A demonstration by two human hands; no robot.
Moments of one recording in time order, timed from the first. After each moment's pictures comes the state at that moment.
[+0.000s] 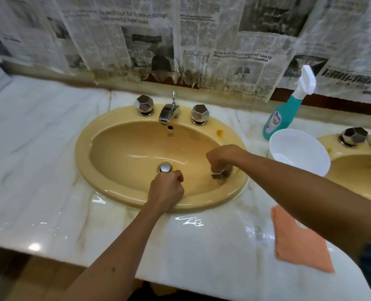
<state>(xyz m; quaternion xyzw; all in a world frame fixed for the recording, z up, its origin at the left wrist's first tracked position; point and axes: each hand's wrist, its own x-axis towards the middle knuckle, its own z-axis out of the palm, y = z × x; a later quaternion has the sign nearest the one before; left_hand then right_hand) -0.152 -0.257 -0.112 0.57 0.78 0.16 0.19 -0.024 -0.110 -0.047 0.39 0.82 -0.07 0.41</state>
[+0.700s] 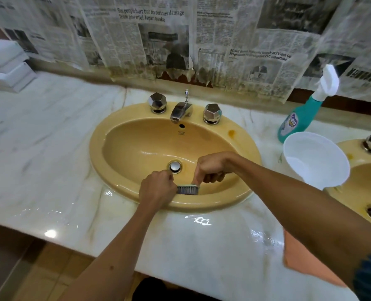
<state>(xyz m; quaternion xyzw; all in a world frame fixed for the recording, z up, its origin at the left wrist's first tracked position) -0.179 -0.272 -0.106 0.49 0.85 0.09 0.17 -0.046 -0.120 -0.068 0.34 0.72 -0.50 0.33</state>
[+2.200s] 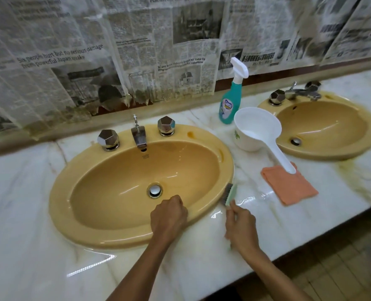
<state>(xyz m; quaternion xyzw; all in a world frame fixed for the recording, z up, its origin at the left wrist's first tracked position) -0.202 -0.272 -0.116 0.69 0.68 0.02 0.25 -0.036 -0.350 -0.099 0.81 0.42 -0.27 -0.30</state>
